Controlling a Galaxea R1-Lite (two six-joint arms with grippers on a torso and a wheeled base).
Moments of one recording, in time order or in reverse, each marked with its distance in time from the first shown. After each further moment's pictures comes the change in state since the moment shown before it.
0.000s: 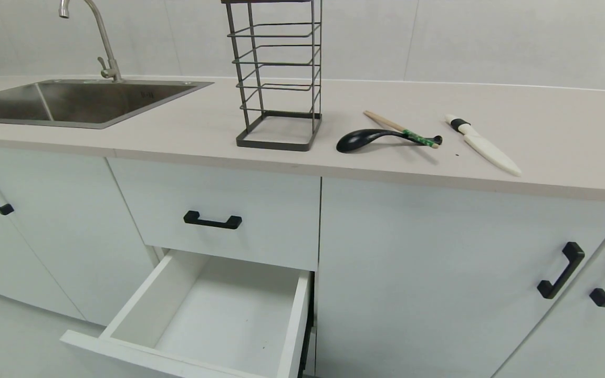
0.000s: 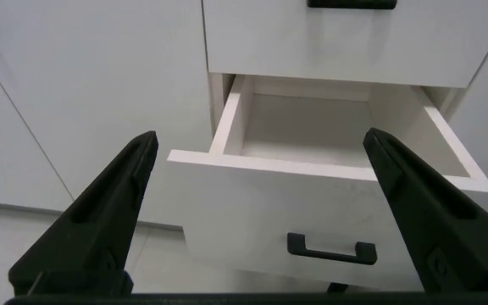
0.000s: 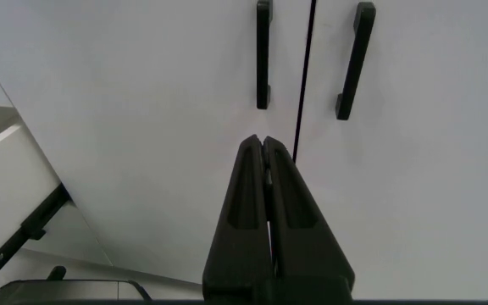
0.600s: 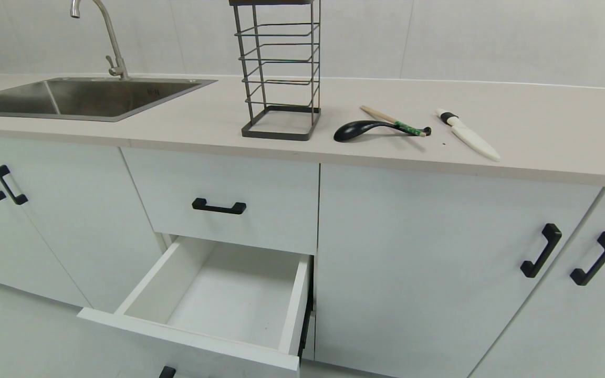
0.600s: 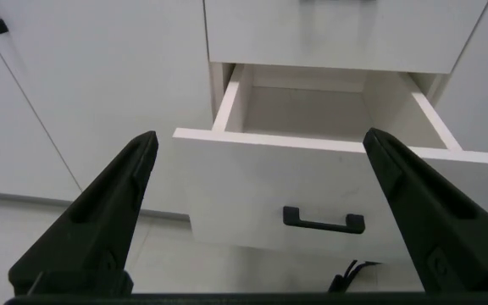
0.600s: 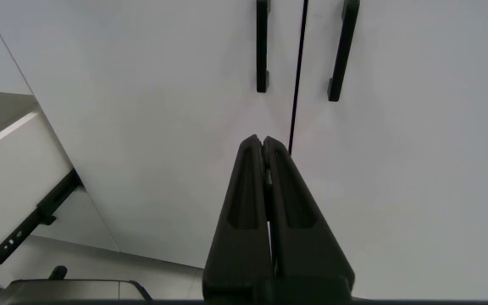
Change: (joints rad) left arm 0.000 0.000 0.000 0.000 -0.002 0.003; right arm 0.000 0.000 0.000 0.000 0.000 0.000
